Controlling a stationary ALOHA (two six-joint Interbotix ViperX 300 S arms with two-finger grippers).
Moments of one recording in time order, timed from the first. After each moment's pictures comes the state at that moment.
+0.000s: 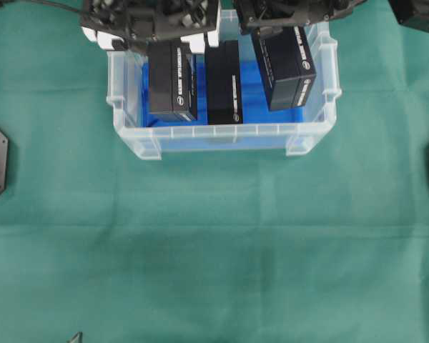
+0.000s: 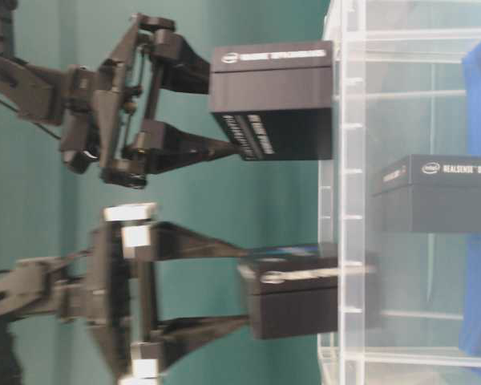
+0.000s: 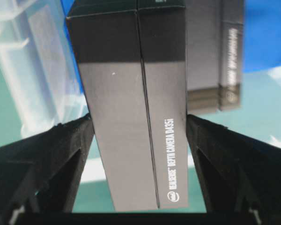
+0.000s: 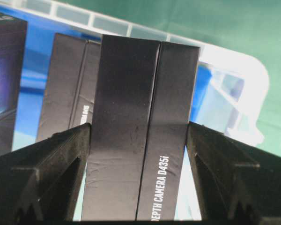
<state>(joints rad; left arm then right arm) 0.27 0.08 -0.21 0.05 1.52 -1.23 -0.27 0.02 -0.13 -0.23 1.38 1.19</state>
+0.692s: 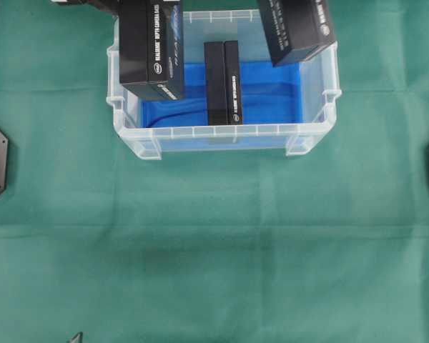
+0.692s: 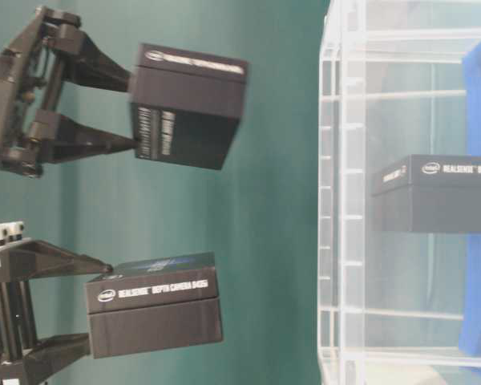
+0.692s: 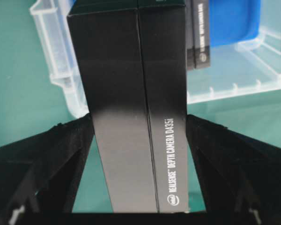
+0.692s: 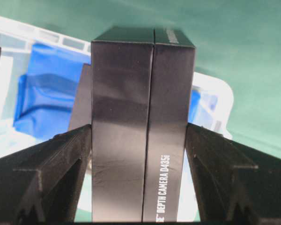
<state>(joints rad) 0.26 0.10 -0.60 0.05 1.84 -1.23 -0.26 0.02 -0.42 -0.26 1.58 1.13</state>
